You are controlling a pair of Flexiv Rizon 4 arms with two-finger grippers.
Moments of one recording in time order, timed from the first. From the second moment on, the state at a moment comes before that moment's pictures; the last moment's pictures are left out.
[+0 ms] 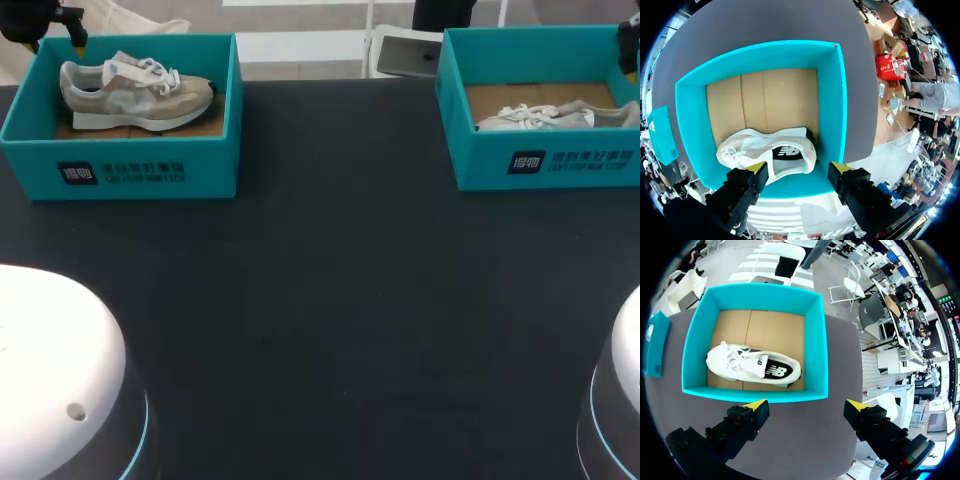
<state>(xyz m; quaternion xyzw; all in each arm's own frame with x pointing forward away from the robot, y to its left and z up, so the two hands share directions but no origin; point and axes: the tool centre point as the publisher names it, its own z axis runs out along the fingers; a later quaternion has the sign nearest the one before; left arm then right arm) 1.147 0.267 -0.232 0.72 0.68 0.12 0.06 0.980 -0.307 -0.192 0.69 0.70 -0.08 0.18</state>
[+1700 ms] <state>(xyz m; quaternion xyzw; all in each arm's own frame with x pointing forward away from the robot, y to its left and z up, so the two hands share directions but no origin) 1.204 0.299 -0.349 0.75 0.66 0.07 -0.03 0.980 -0.307 -0.192 0.69 0.70 -0.08 0.18</state>
